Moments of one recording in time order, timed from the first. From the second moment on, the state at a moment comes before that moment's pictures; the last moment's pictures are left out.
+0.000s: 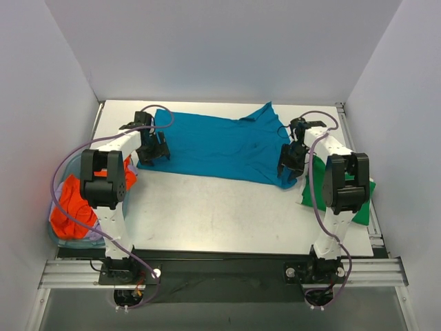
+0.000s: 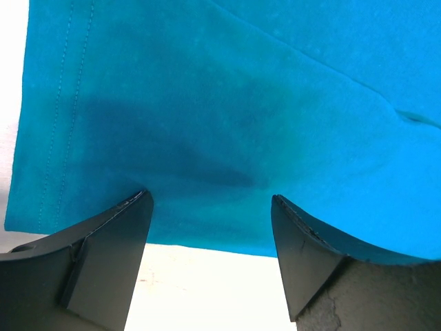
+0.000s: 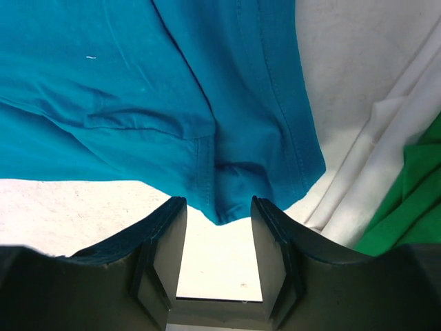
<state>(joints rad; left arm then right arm) -0.08 2.03 1.47 -0.59 0.05 -0.42 0.10 1.94 1.43 -0.97 -0.08 0.37</state>
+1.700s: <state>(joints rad) -0.09 2.02 1.45 -0.60 -0.06 -0.24 -0.05 2.08 1.58 -1.00 -0.14 0.29</state>
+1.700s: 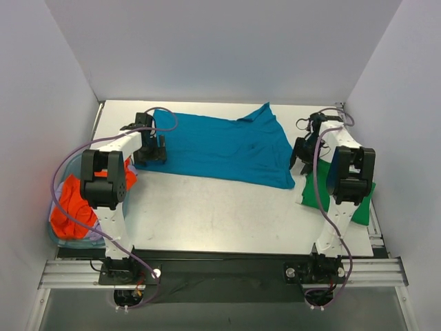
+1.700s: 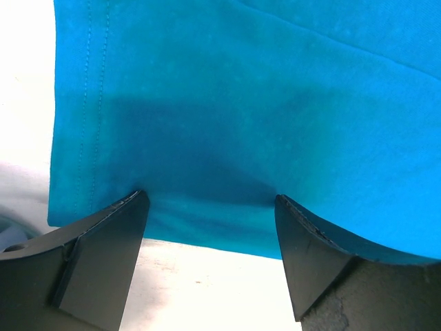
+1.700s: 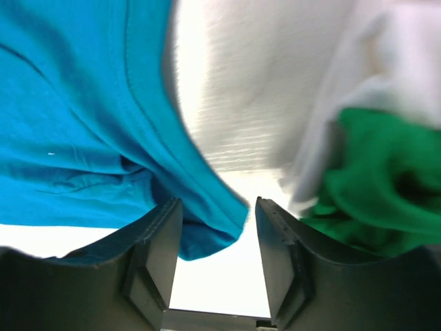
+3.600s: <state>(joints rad) -0.14 1.66 0.95 -0.36 0.05 -0.44 0.13 1.89 1.18 -0.89 -0.21 0.39</state>
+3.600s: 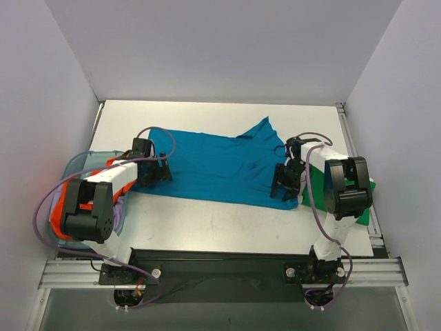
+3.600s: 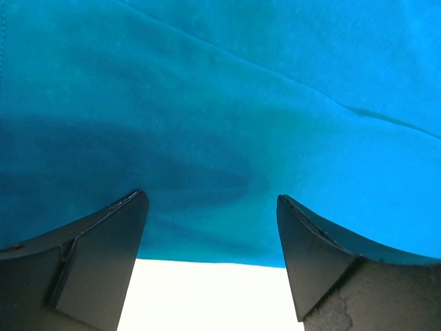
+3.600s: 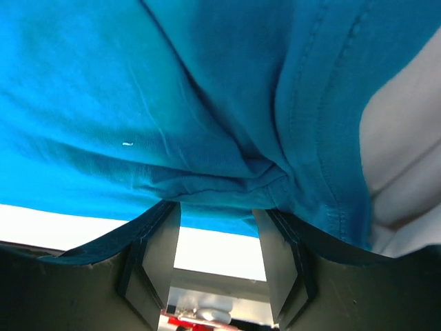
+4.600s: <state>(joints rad) -0.16 1.28 0.86 -0.59 0.08 -0.47 0.22 1.52 1.14 -1.00 -0.17 0.52</state>
